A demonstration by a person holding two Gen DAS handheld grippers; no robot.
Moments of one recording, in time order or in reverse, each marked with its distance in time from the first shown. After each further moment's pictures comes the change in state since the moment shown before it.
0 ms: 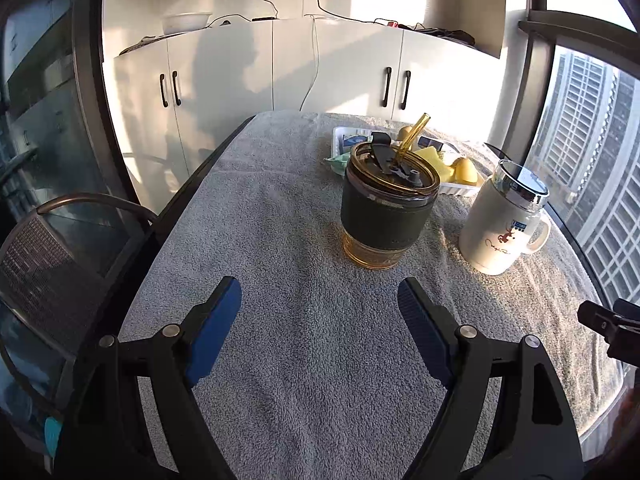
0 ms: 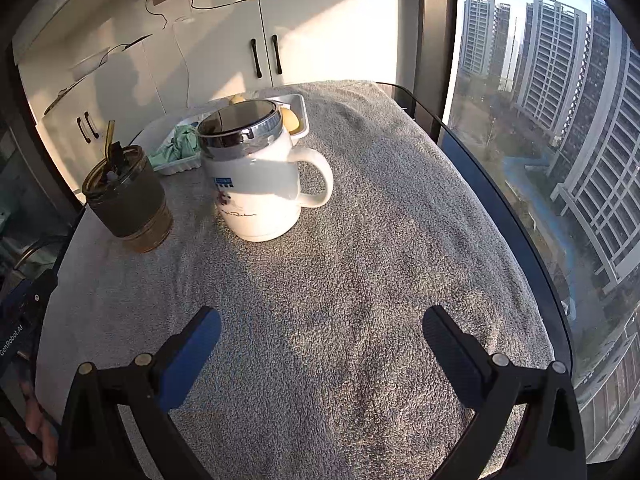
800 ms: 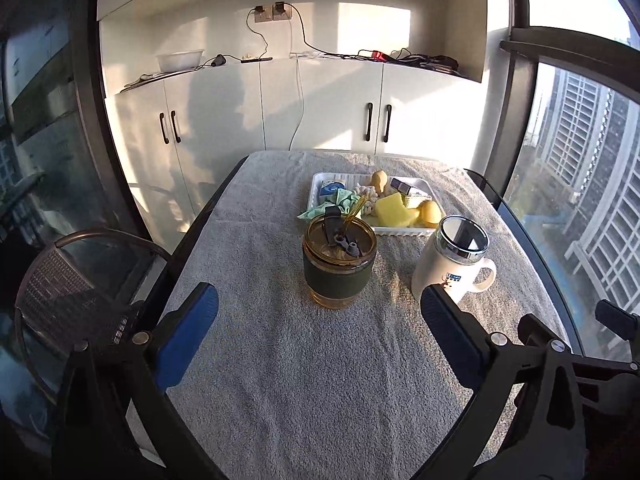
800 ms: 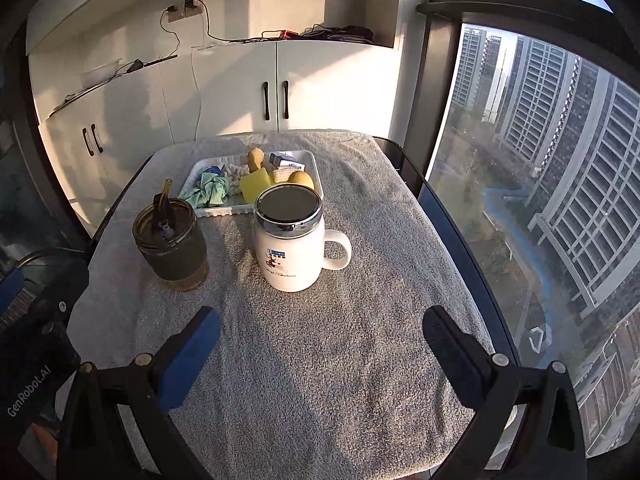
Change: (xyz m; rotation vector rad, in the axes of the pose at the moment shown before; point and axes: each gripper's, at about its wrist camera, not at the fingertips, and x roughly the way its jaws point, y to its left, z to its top) left arm -0.071 -0.046 0.054 0.031 -0.029 0.031; right arm -0.079 0.054 0.043 -0.066 -0.092 -0.102
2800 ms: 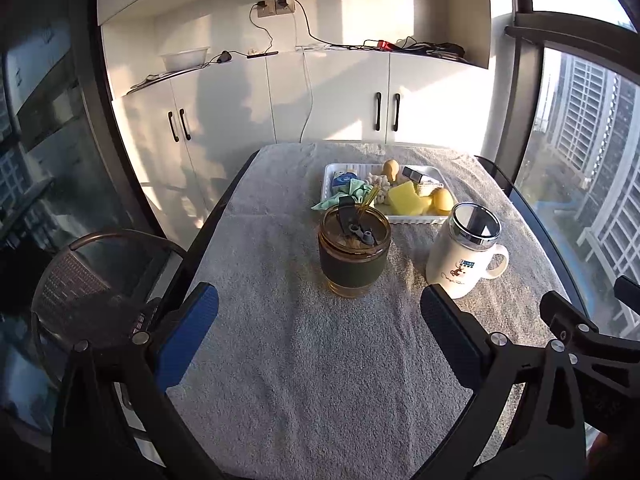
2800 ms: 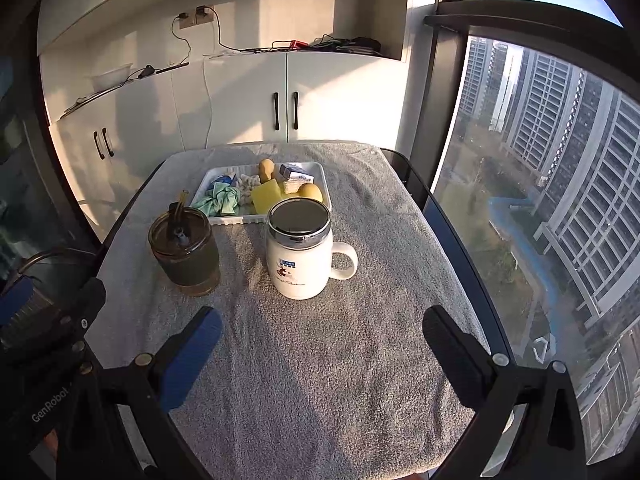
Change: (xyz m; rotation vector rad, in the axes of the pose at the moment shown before) left arm -0.005 -0.004 -0.002 0.023 0.026 0.064; right arm -0.012 -0.008 0.004 -0.030 -0.032 0.039
